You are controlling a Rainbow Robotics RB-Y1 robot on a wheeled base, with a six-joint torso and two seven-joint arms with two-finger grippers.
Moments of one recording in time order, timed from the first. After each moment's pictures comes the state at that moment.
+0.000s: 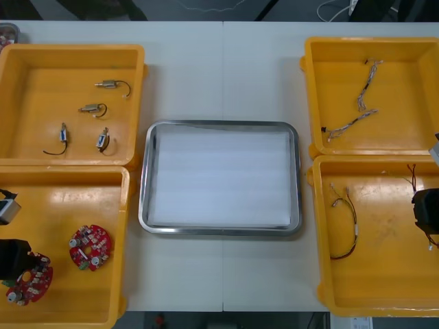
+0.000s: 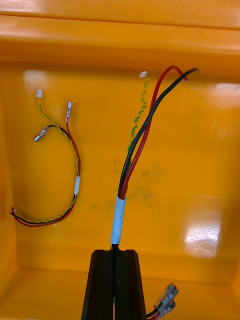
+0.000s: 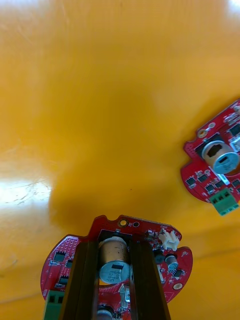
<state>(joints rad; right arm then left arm) -0.01 -0.63 -0.33 -2.37 -0.78 1.91 1.37 0.32 0.94 0.19 -2.00 1.12 1.34 -1.46</state>
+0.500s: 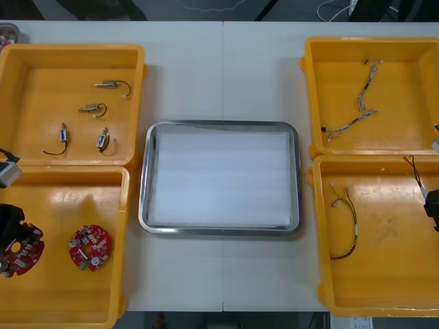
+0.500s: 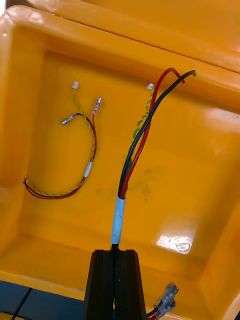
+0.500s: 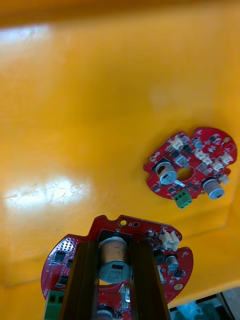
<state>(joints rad) -0.02 -0.82 -0.34 -2.46 -0.99 1.92 1.37 0.08 0.94 0.25 -2.04 1.13 1.67 -1.46</state>
